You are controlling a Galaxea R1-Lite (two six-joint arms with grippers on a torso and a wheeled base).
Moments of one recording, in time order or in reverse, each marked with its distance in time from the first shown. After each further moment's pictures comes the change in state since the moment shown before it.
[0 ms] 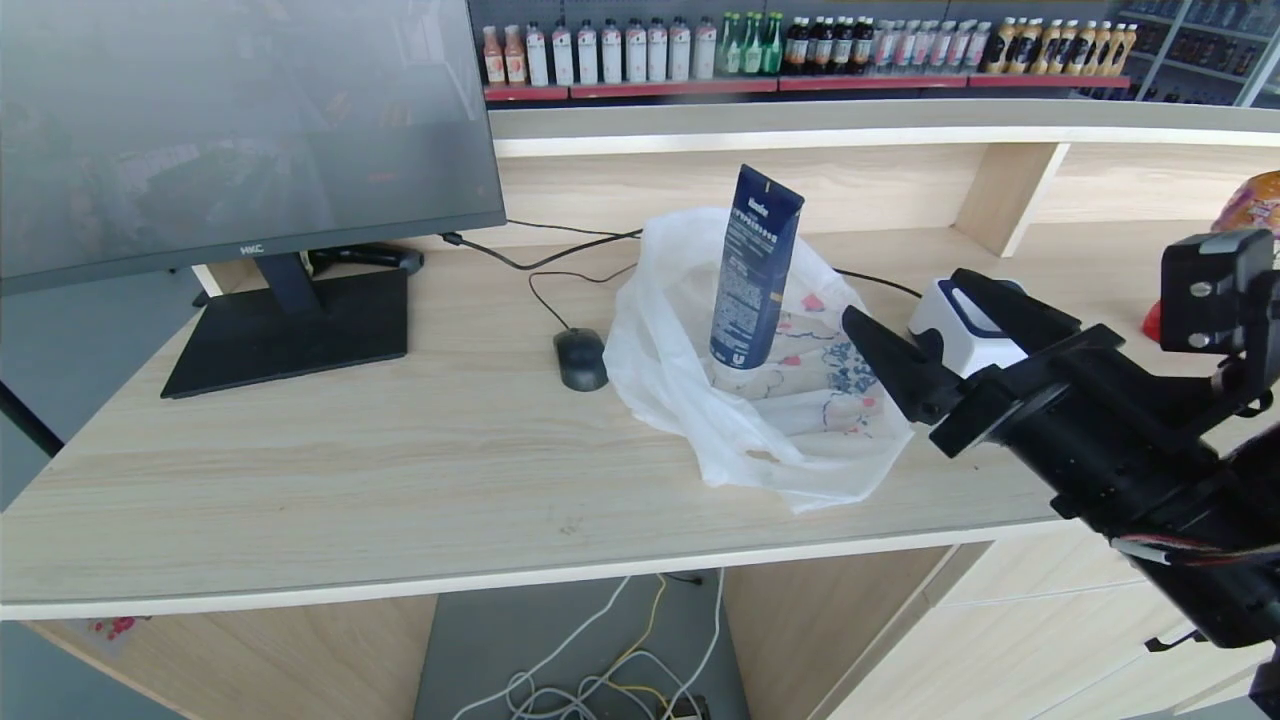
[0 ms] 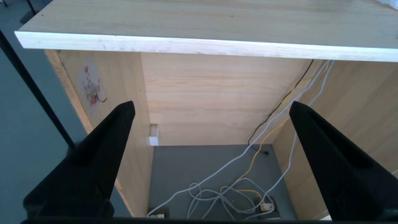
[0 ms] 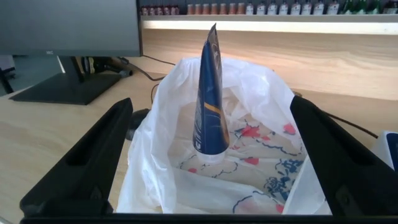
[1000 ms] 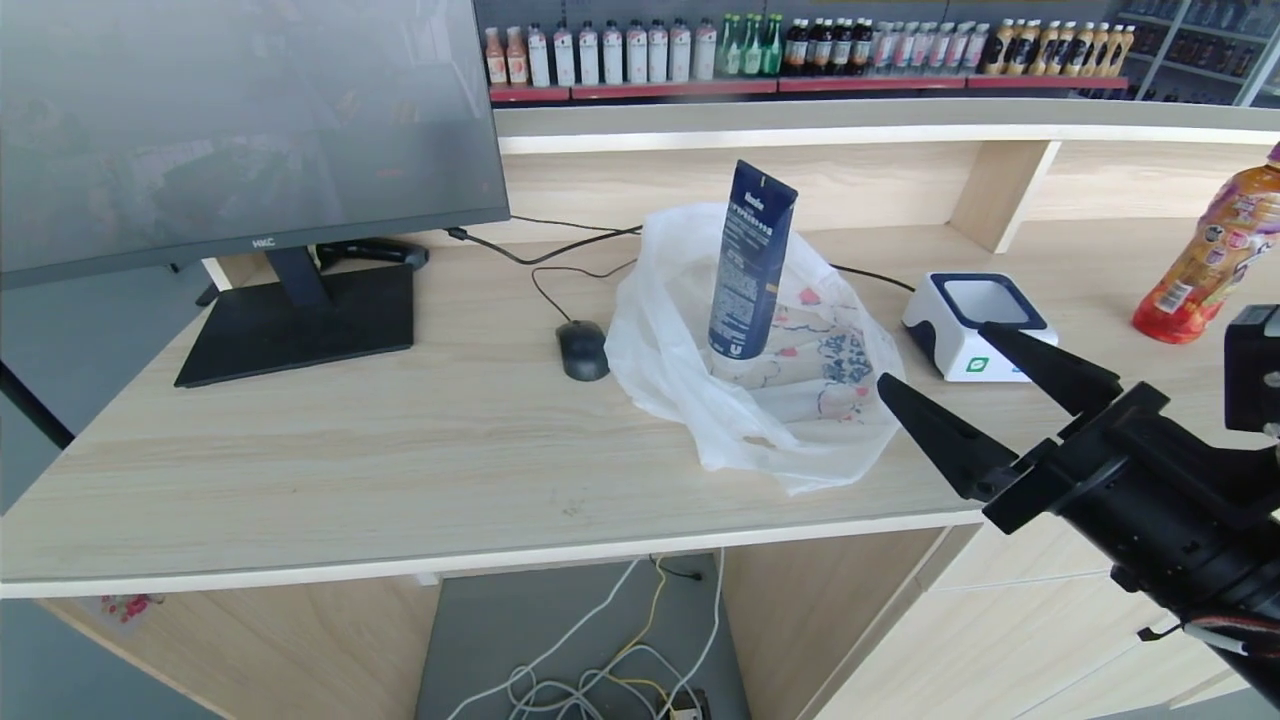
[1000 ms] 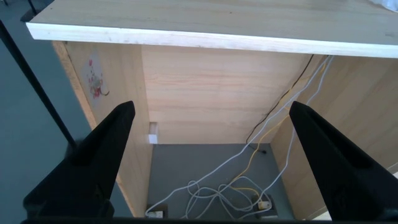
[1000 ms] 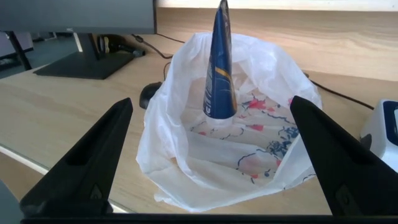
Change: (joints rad) left arm 0.001 0.000 0.000 0.000 0.001 -0.011; right arm -0.026 -0.068 0.168 -0.053 0.070 0.005
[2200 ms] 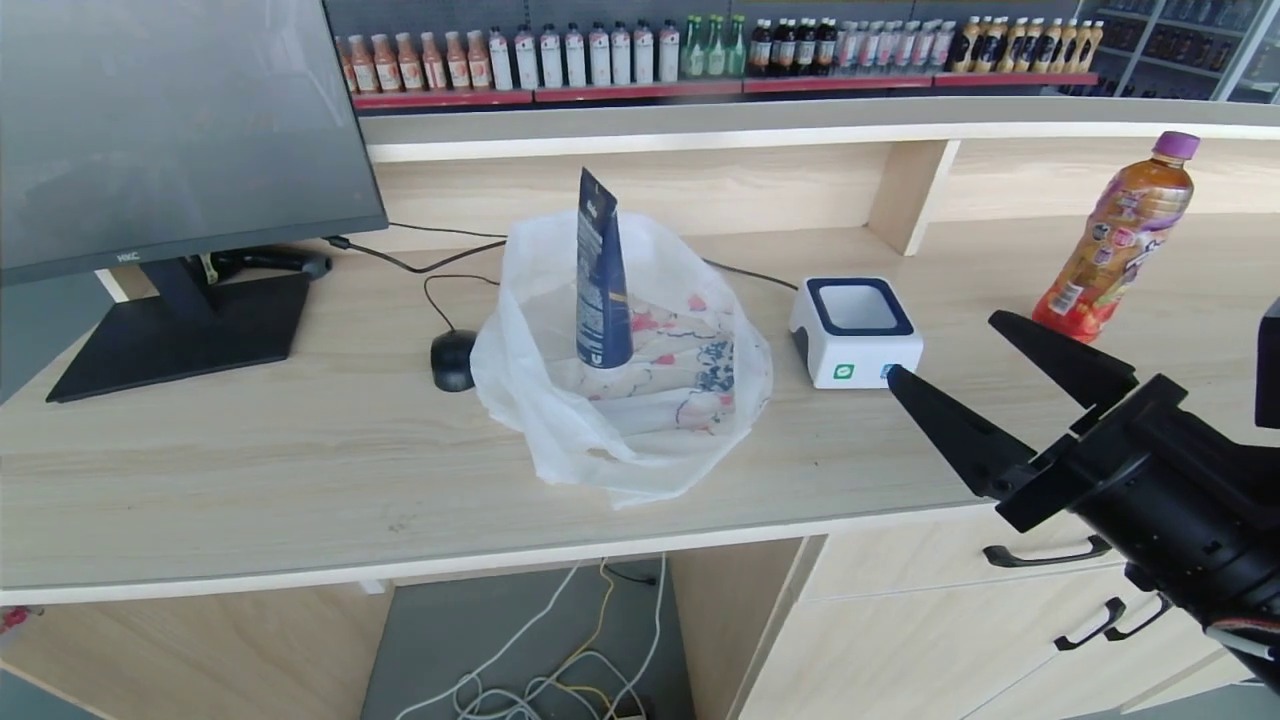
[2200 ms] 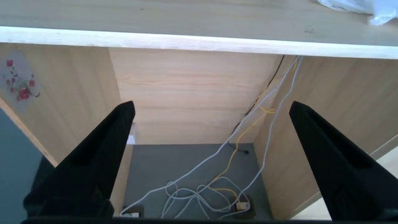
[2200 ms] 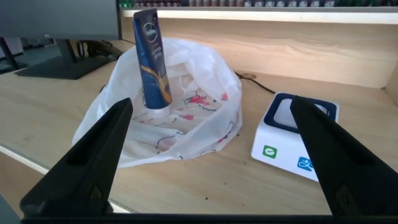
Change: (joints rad) left arm 0.000 0.000 0.000 0.002 0.000 -0.001; right arm 0.001 -0.016 -0.004 -0.001 0.011 -0.003
